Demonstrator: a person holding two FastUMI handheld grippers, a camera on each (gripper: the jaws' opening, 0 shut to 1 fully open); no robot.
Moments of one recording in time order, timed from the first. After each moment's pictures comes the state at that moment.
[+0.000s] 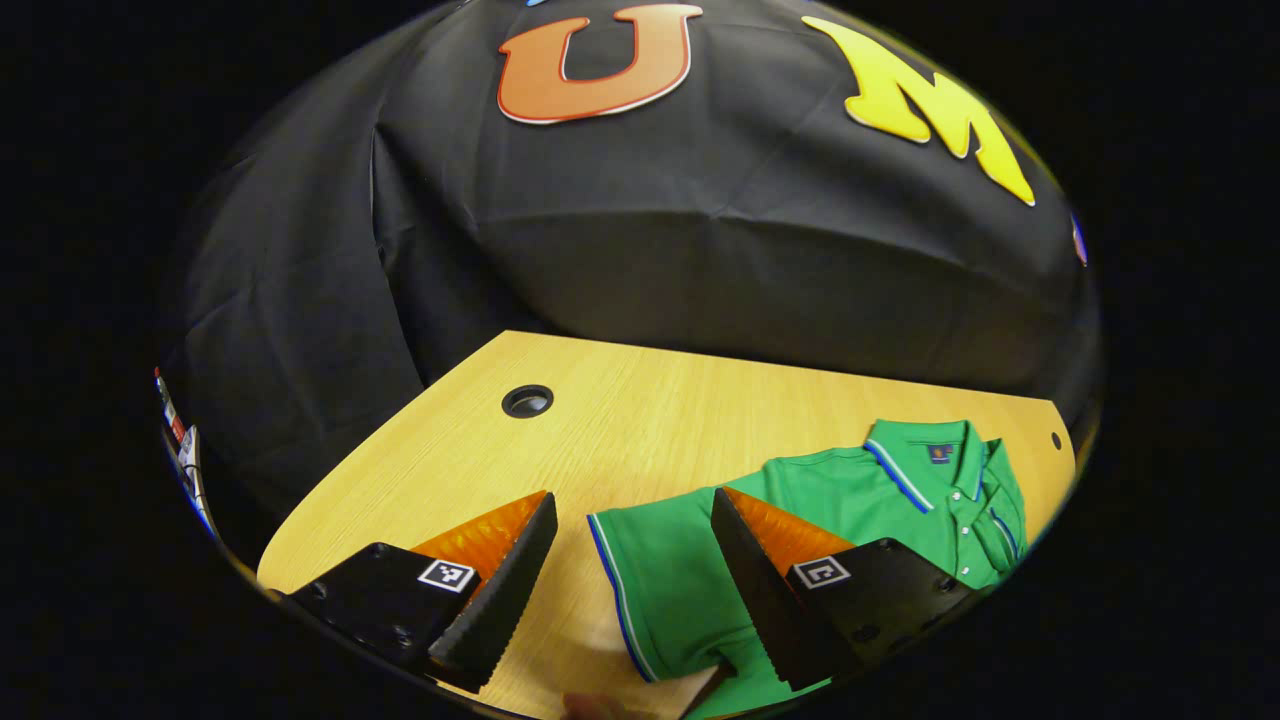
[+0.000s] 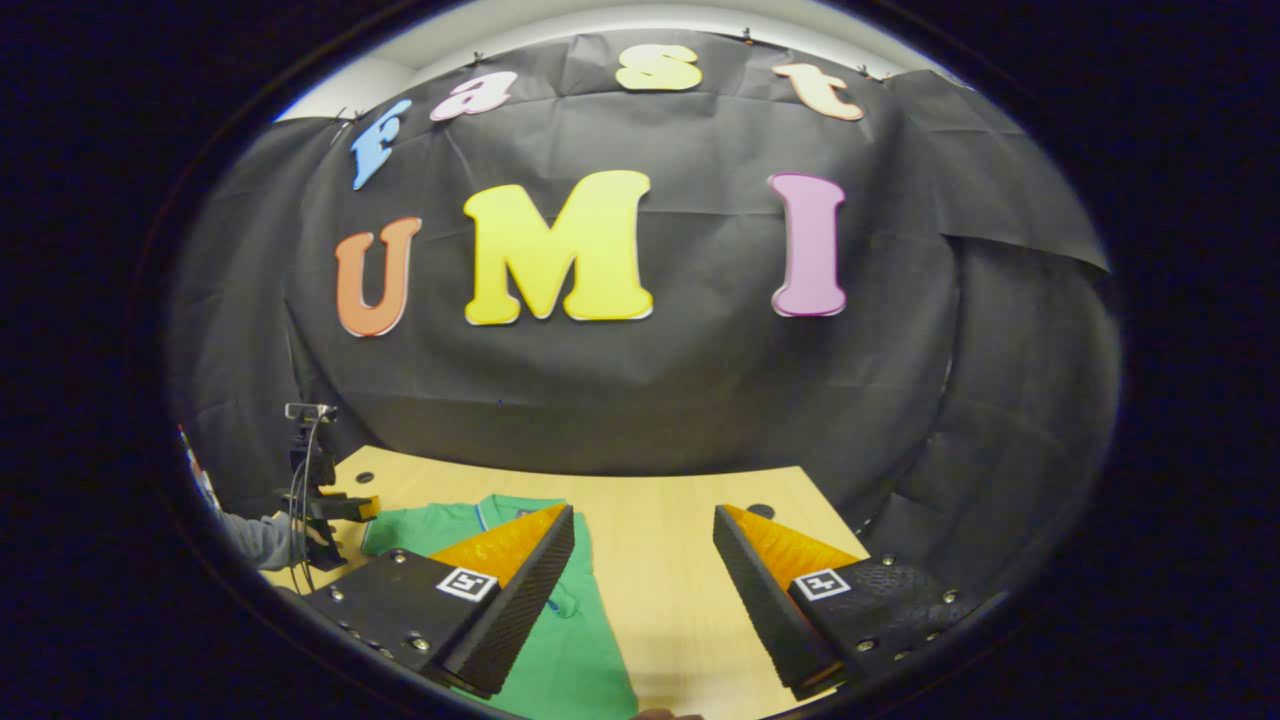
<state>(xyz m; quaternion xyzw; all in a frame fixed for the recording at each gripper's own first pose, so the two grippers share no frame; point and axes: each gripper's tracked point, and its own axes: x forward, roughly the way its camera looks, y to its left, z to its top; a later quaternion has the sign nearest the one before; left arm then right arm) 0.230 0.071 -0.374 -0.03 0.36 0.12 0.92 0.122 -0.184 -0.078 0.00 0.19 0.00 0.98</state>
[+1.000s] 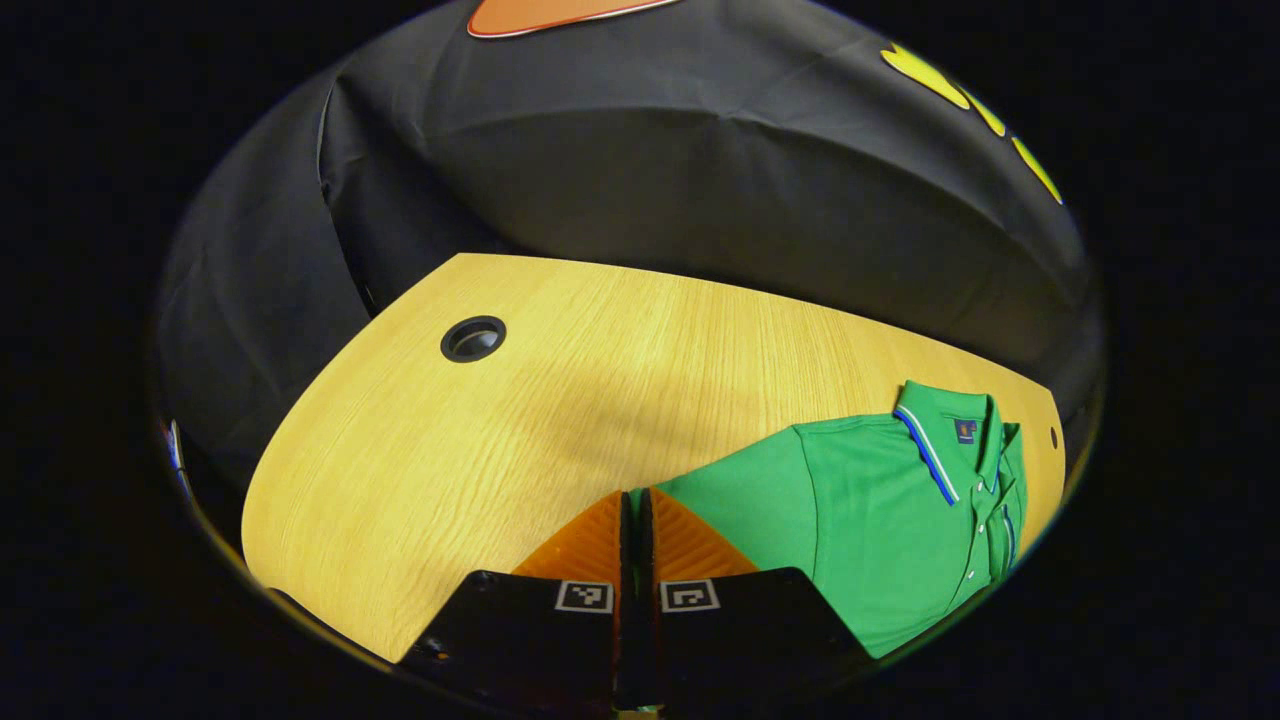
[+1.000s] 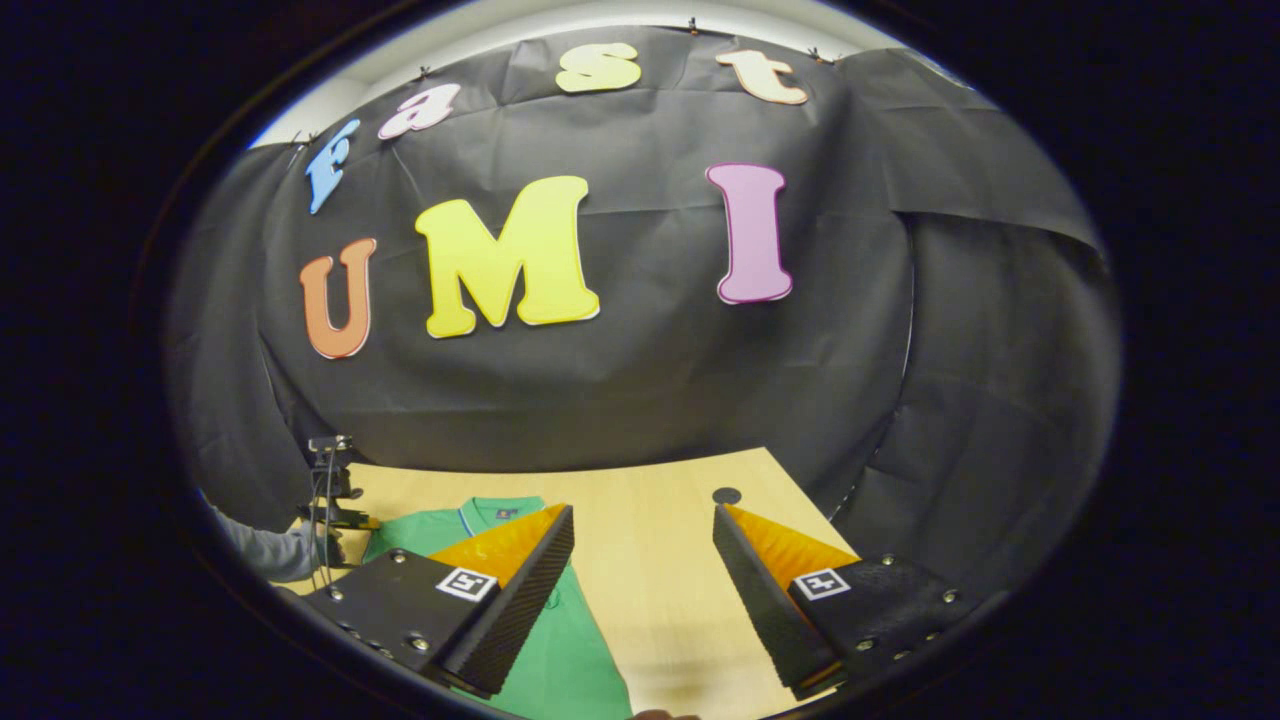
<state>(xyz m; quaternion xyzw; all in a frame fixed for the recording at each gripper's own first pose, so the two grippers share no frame) 0.235 0.048 -0.410 -0.08 0.46 0.07 0.88 0.108 -0.209 -0.067 0.03 0.21 -0.02 0.98</state>
